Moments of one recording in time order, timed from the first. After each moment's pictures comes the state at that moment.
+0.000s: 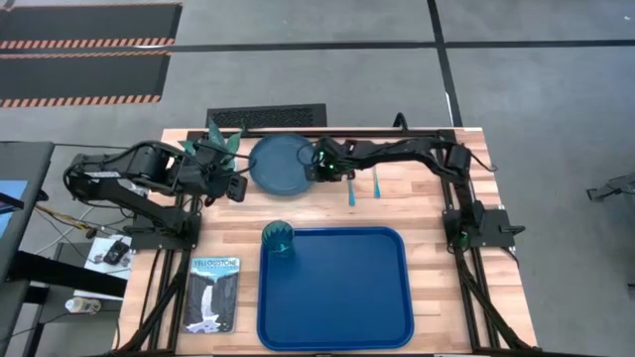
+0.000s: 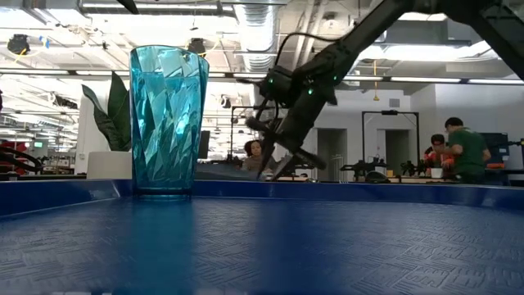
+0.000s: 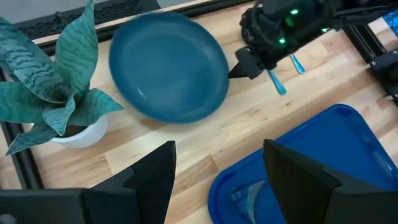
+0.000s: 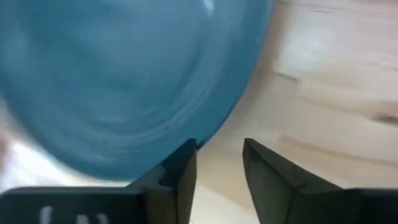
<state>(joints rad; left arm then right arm) -0.15 1.19 1.56 -1.48 -0.53 -1.21 -0.40 2.09 1.40 -0.31 -0.13 1.00</state>
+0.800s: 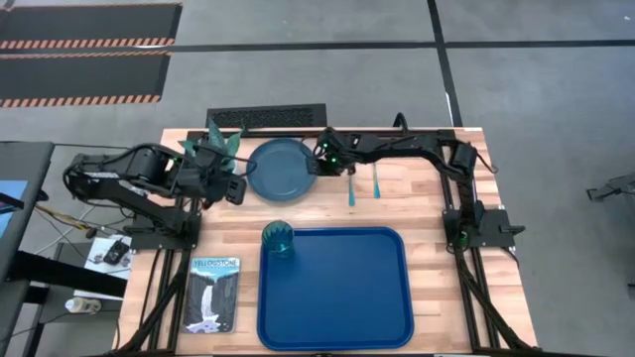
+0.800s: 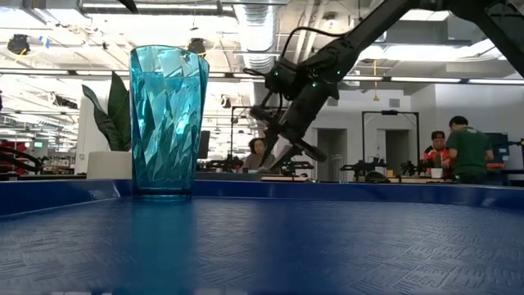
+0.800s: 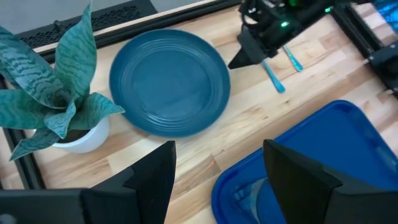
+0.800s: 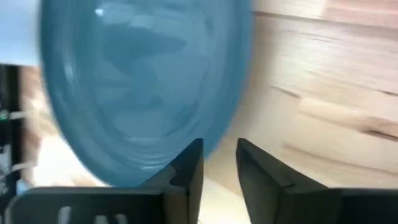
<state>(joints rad) -0.18 1.19 1.56 -1.49 -0.56 -1.20 -0.43 2.03 1.40 -0.31 -0.19 0.98</state>
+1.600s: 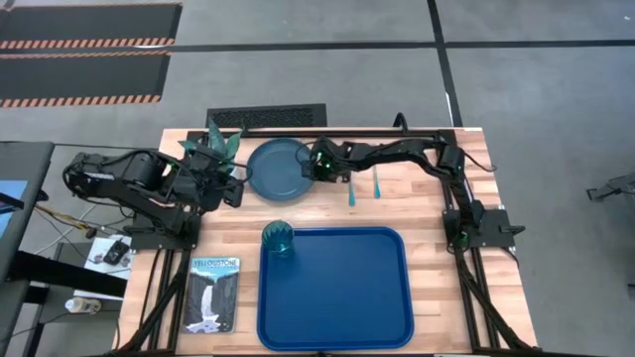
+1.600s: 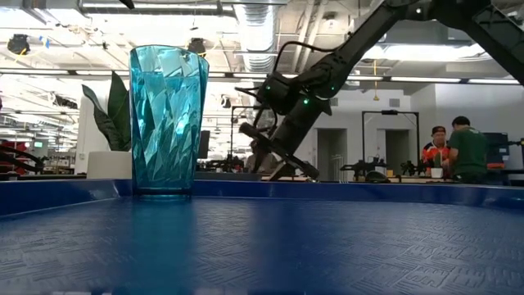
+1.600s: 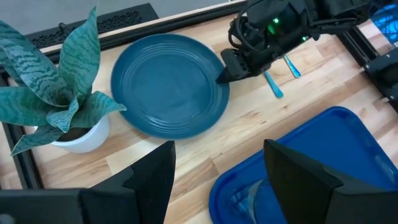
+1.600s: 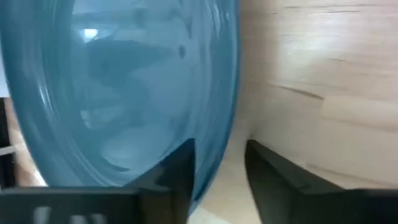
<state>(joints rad) -0.25 1.19 1.56 -1.51 -0.61 -1.28 -0.40 2.14 1.41 -0.19 -0.14 1.13</state>
